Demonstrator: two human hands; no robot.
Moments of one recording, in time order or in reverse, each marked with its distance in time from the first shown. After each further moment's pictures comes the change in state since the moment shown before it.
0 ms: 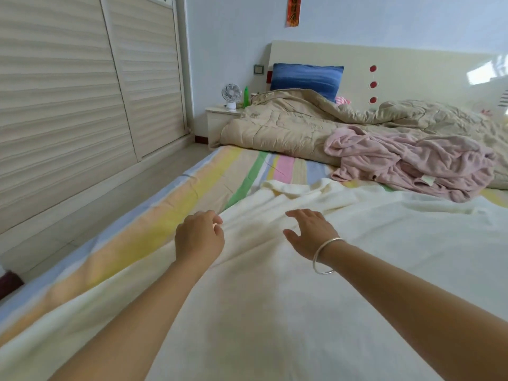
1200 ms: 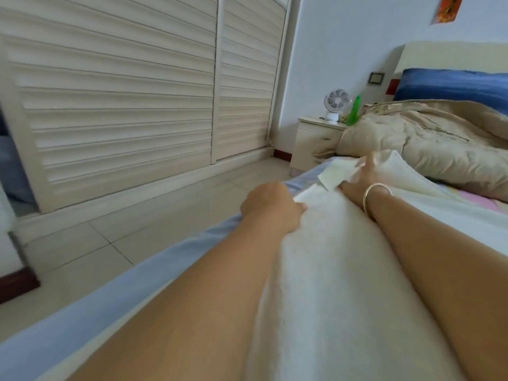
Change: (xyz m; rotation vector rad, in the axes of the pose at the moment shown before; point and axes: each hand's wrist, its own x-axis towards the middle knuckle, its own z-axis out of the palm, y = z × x) left_hand 0.298 -0.157 0.117 -0.016 -0.118 -0.215; right_hand 0.499 -0.106 0.169 0.404 0.233 0.113
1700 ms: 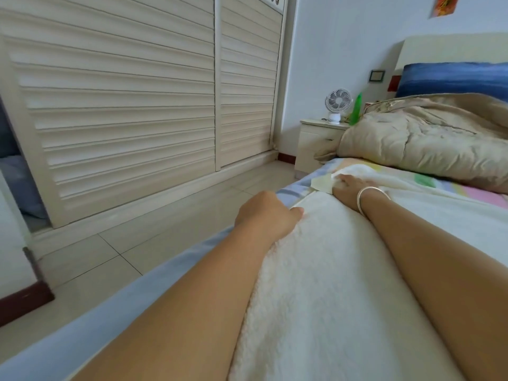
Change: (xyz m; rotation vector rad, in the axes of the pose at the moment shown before) left_hand 0.004 -0.017 0.009 -0.180 -0.030 -0.087; right_hand -0.004 -0.006 0.007 -0.314 -0.214 -0.044
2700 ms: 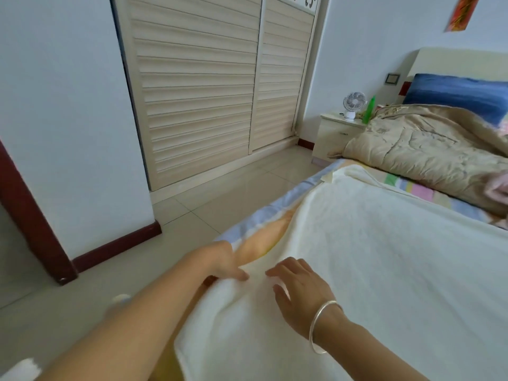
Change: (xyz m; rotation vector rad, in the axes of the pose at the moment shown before) left_hand -0.330 -0.088 -0.219 0.366 -0.529 -0.199; right_hand -0.538 -0.117 -0.091 0.059 -0.133 -0.654
